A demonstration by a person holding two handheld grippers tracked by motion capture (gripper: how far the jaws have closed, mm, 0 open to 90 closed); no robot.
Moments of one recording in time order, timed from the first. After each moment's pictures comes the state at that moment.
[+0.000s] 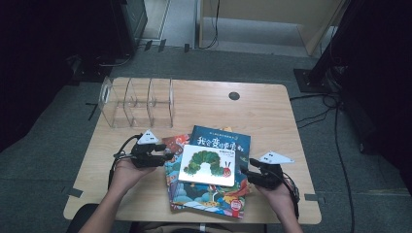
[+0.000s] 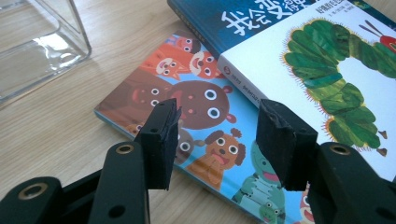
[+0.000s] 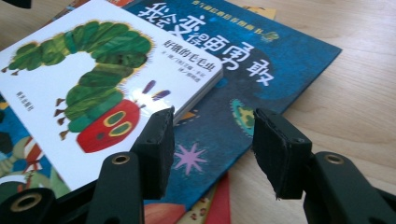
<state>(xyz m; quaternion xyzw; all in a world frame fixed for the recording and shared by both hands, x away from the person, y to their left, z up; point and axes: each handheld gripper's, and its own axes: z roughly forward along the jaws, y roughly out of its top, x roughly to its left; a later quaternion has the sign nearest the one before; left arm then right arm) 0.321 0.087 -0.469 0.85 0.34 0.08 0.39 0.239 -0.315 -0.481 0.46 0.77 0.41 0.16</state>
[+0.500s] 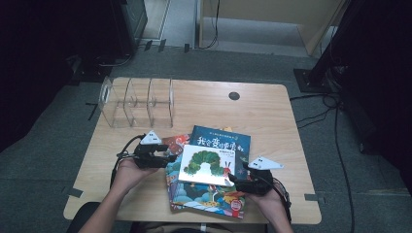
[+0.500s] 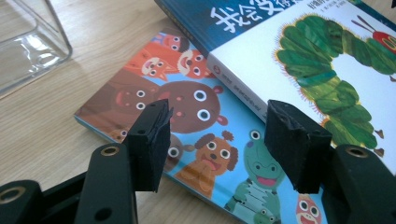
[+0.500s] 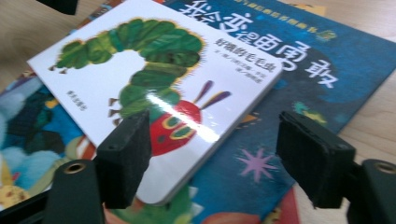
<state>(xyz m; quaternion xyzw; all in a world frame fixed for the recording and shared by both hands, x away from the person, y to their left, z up) 0.322 0.081 -0.474 0.86 0.33 0.06 0.39 0.226 -0.284 -0.481 0.45 0.77 0.42 0.14</state>
